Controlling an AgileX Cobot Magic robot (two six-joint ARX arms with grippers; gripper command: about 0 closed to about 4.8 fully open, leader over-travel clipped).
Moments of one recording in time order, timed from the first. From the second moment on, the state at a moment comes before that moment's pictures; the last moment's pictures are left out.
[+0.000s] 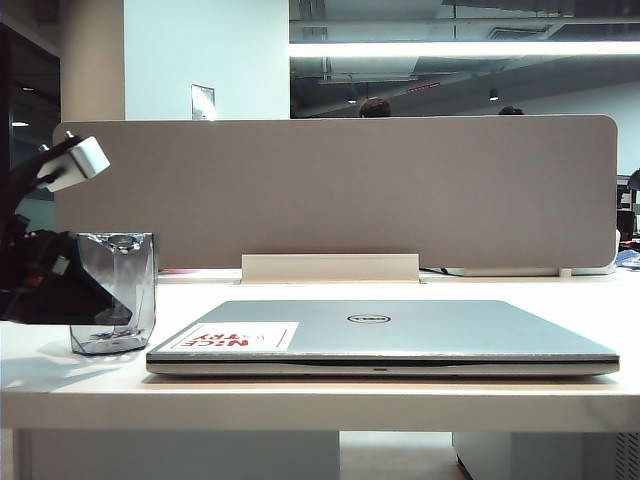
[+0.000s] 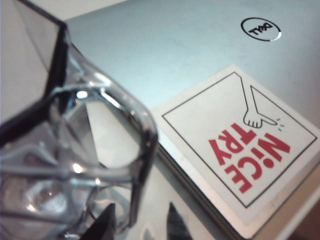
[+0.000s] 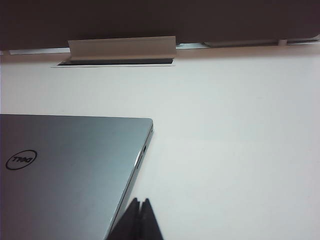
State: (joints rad) left arm -0.22 1.37 0.28 0.58 0.45 0.21; right arm -0.01 0.00 0.01 -0.10 -0.16 0.06
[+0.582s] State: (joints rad) left arm -0.22 1.38 0.28 0.69 0.45 0.21; right arm -0.01 0.00 0.01 -0.10 -0.16 0.06
